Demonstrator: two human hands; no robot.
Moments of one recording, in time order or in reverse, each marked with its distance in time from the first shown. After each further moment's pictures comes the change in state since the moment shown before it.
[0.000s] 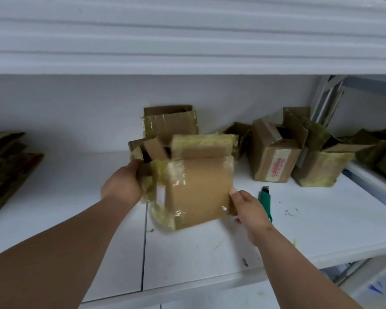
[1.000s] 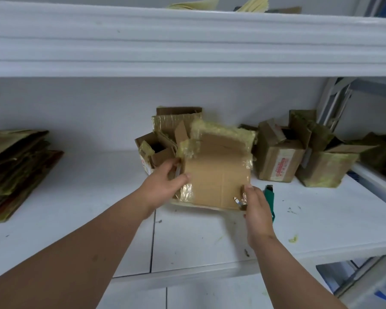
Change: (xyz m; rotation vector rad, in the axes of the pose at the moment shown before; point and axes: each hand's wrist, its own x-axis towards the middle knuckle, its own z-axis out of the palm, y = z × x) left_hand -0.057 0.058 -0.025 -0.740 -0.331 0.011; right_hand -0.037 -0.002 0.004 0.356 0.160 -0.112
